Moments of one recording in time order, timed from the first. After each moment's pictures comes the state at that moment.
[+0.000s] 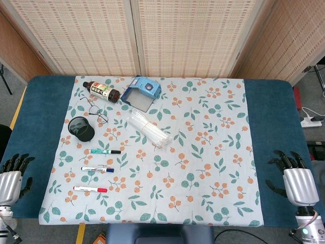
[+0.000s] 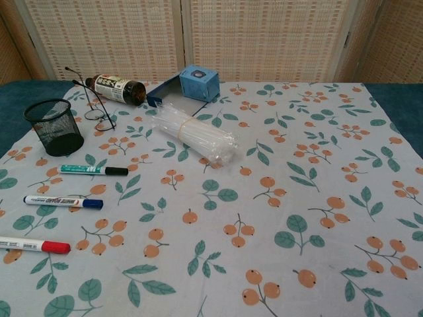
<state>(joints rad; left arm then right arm) -0.11 -1.20 -0.07 -1.49 1.37 1.40 0.06 0.04 -1.13 0.05 -1.71 -1.53 1.51 -0.18</state>
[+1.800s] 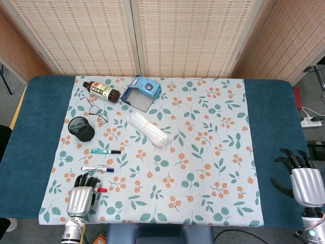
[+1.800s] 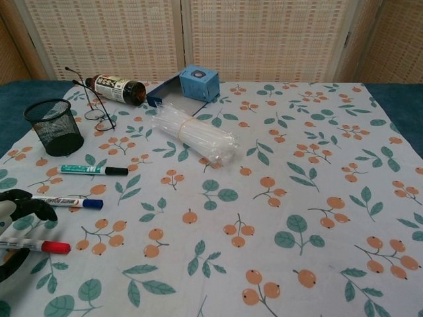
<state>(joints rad) -0.07 -1.73 -0.01 -1.58 1.38 1.40 0.68 0.03 -1.10 0.06 -1.71 -1.54 1.55 -0.12</state>
